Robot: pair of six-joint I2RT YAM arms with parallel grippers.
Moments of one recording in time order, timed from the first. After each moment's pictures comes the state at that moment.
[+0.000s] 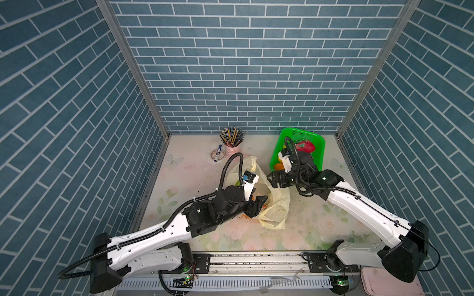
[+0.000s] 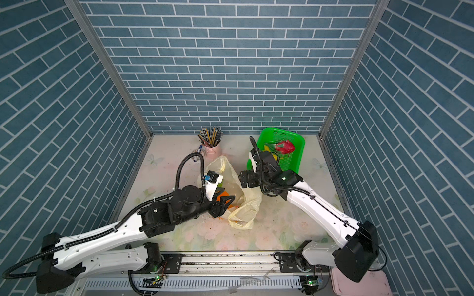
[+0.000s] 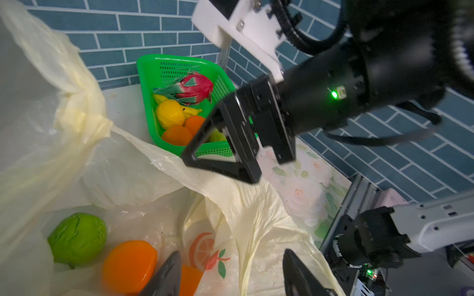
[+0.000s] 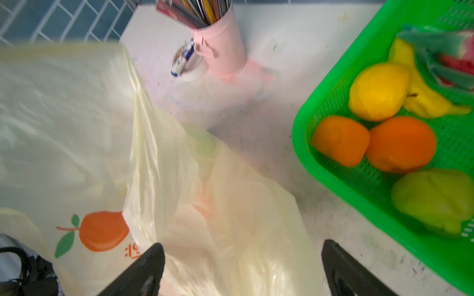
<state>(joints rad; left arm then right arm) -1.12 1.04 0.88 -0.27 -0.20 -0.41 0.75 1.26 1.11 -0.64 0.00 0.40</state>
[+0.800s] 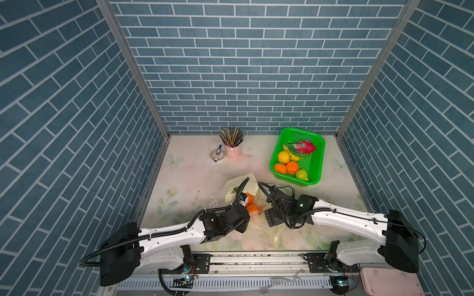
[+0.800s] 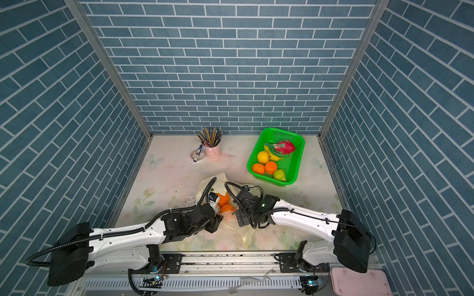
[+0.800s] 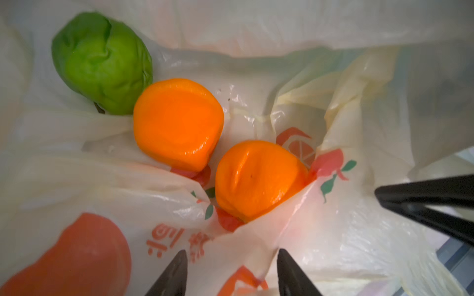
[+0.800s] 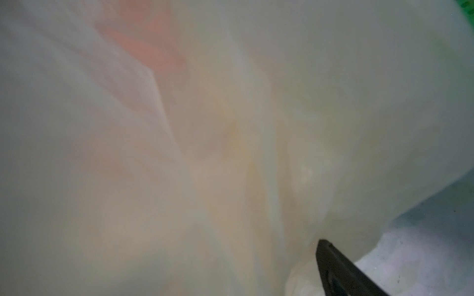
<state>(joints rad) -1.13 1.12 0.51 -0.26 -0.26 -0.60 1.10 1.32 0.86 -0.74 0.16 0.64</state>
